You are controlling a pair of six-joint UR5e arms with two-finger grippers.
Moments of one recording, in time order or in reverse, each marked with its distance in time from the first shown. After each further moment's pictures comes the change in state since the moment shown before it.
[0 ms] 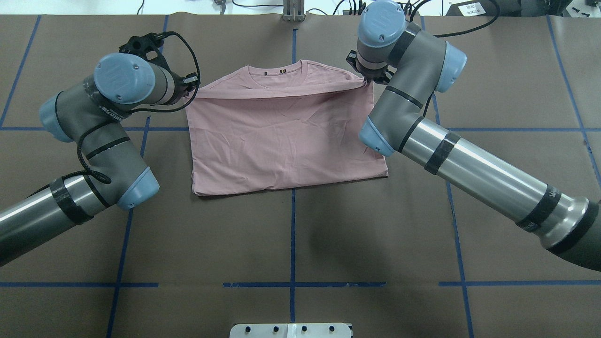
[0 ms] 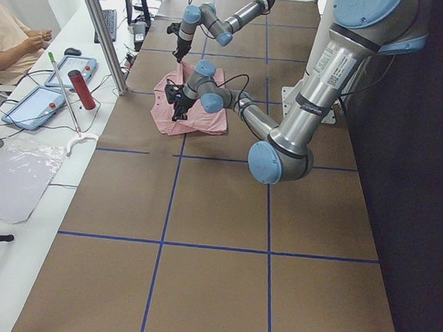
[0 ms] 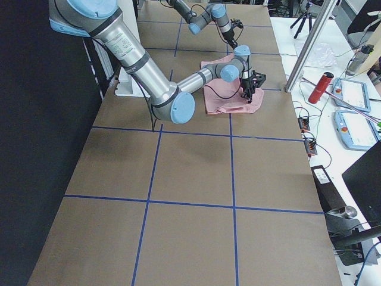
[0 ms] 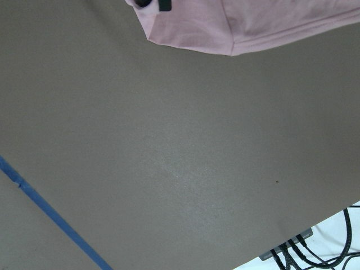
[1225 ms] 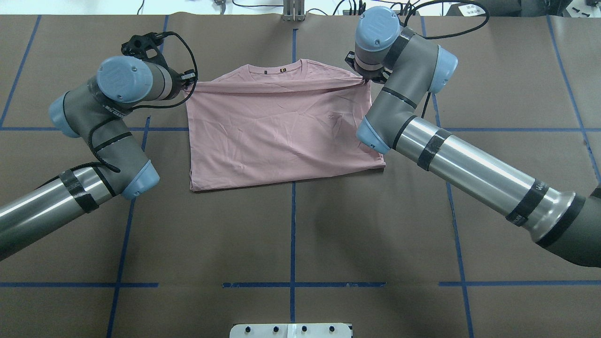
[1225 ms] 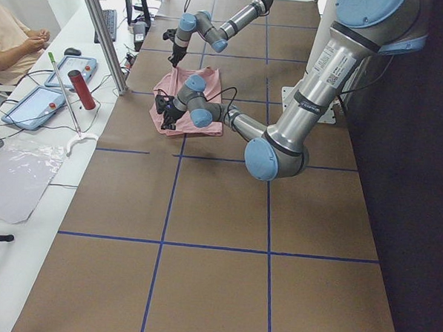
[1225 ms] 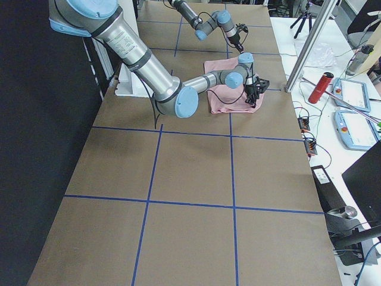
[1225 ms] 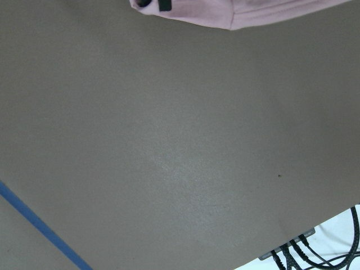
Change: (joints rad) left arm -0.018 -0.023 0.157 -0.178 0.011 0.046; right arm -0.002 0.037 -0.124 0.095 -0.018 -0.002
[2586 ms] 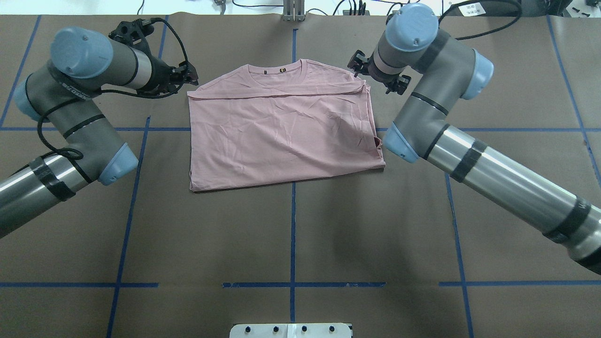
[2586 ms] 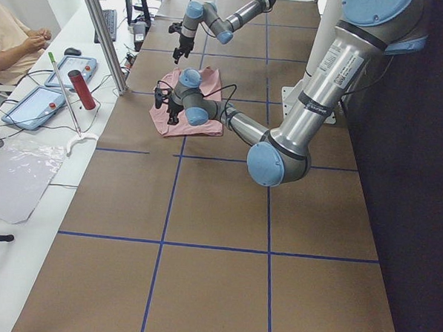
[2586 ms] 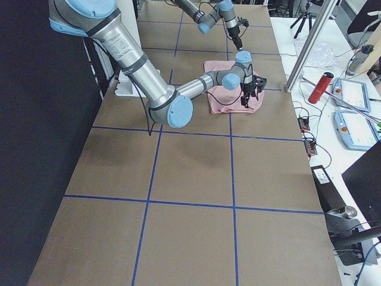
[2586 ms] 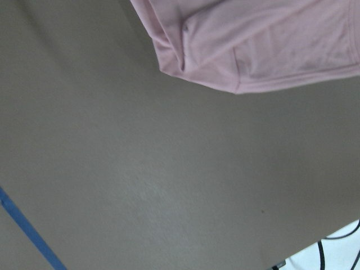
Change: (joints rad) left arm -0.083 0.059 -0.120 -0.070 -0.315 0.053; right arm 0.010 -0.221 0.343 0.013 0.135 -0.056
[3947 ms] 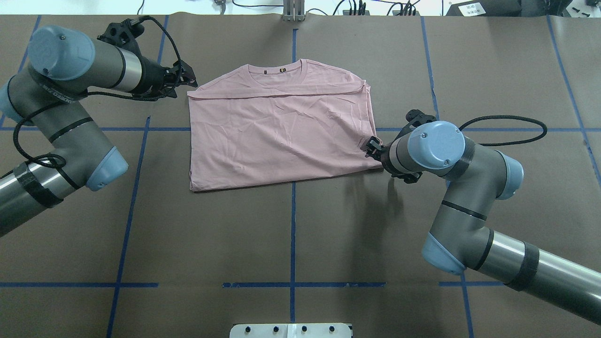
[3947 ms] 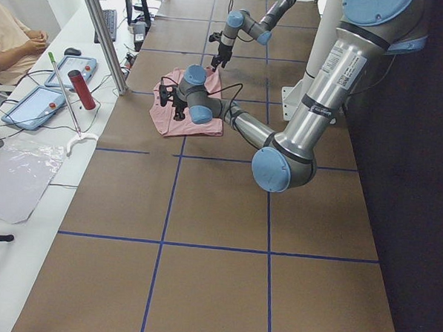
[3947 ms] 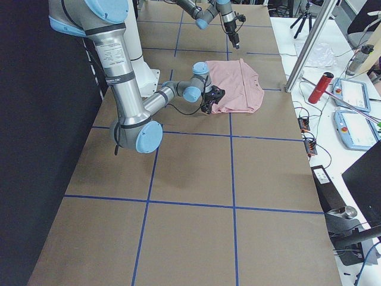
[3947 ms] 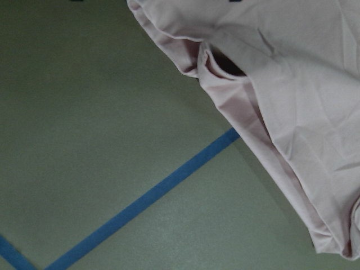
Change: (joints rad) left arm 0.001 0.032 -0.066 -0.007 -0.022 -0.079; right arm -0.234 -0.284 0.315 -0.012 -0.126 0.319
